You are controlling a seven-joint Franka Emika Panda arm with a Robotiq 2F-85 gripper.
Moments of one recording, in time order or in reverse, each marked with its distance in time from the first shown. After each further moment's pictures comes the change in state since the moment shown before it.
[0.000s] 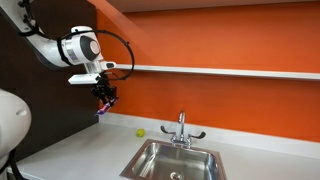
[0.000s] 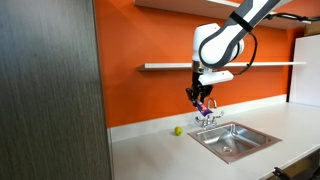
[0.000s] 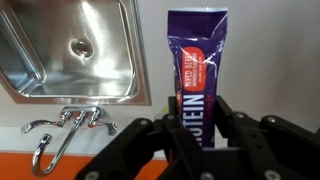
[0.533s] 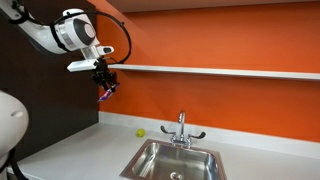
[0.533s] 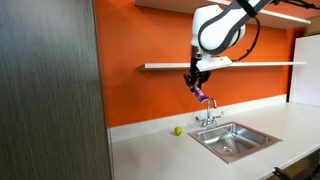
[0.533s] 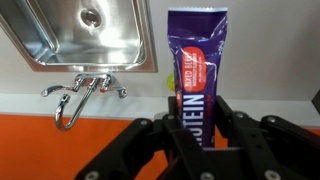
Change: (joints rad) arm -0.046 -0.099 0.062 0.059 -0.020 -0.052 0.023
